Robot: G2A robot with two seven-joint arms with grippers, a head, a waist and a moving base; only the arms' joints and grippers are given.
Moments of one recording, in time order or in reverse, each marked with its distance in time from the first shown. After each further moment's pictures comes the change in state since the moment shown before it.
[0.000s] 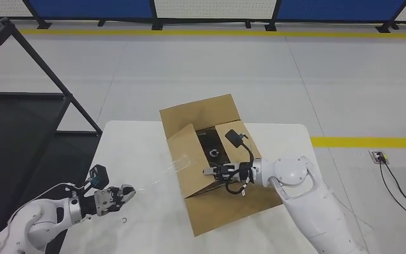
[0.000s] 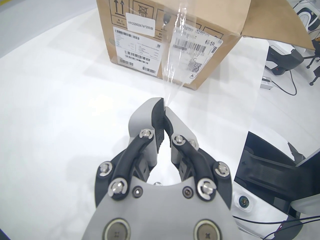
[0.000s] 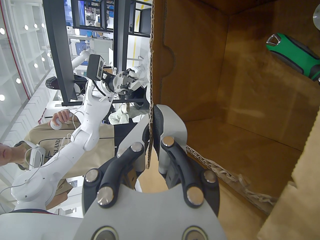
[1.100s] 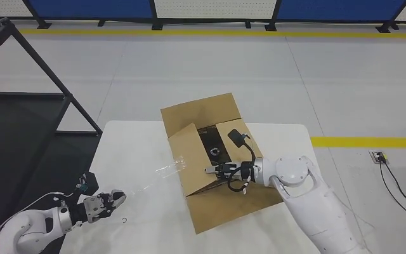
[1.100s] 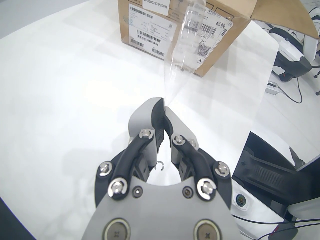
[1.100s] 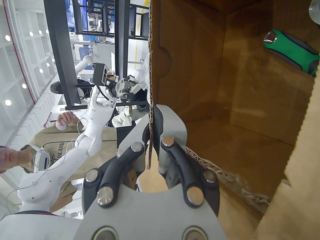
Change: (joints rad) left arm 0.123 0.002 -0.118 -0.005 0.011 0.013 0.011; right arm 0.013 0.015 -0.018 0.039 0.042 -0.011 -0.024
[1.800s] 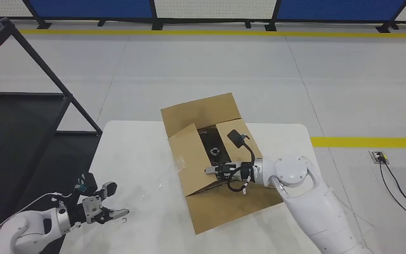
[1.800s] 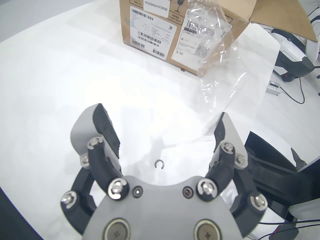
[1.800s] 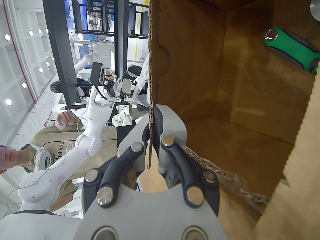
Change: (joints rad) left arm 0.028 -0.005 -0.038 -0.029 -0.004 0.006 -0.026; right arm 0.006 0.007 -0.016 0.011 0.017 -0.005 -0.007
